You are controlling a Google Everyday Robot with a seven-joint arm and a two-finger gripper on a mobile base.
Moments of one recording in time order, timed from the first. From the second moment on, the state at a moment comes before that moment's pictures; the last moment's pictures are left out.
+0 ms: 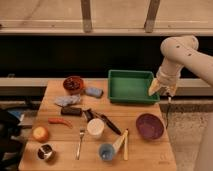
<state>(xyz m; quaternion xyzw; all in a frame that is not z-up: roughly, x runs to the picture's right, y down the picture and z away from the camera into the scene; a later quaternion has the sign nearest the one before) 0.300 0.023 0.713 -0.23 0.27 0.70 0.62</state>
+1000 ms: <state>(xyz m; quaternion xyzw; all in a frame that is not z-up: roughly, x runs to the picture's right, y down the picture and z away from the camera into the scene) 0.134 -0.039 0.745 -0.25 0.19 0.55 0.78</state>
